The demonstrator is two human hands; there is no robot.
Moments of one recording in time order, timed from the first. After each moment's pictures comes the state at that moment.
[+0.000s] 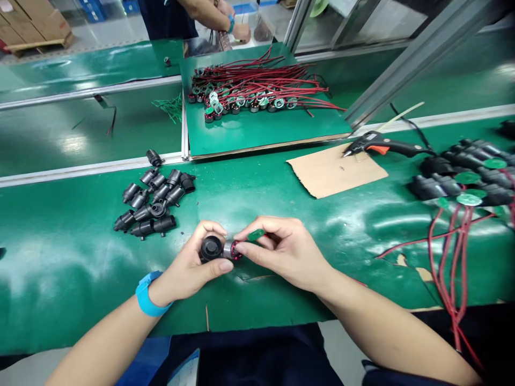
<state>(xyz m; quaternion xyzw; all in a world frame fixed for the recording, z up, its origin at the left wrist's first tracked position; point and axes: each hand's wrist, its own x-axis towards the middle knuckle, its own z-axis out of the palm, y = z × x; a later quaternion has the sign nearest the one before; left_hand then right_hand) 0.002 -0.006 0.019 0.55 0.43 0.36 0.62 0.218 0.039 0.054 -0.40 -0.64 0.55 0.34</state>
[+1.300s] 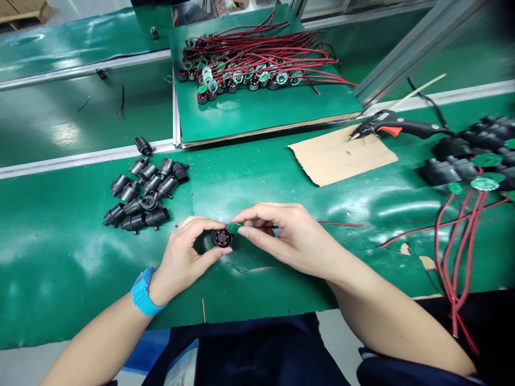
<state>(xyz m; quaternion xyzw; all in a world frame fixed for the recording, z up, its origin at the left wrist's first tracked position) 0.006 0.000 0.016 0.73 0.52 0.32 0.33 0.237 0.052 0.053 -0.38 -0.77 0.45 0.25</state>
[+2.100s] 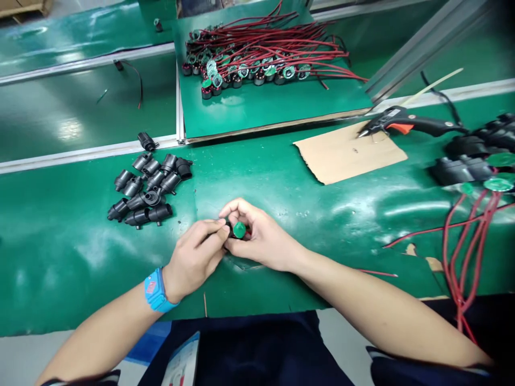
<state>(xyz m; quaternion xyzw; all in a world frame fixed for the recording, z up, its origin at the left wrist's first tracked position) 0.010 -0.008 0.001 0.82 0.44 0.35 0.12 0.201 0.044 0.016 -0.37 -0.58 0.68 0.26</state>
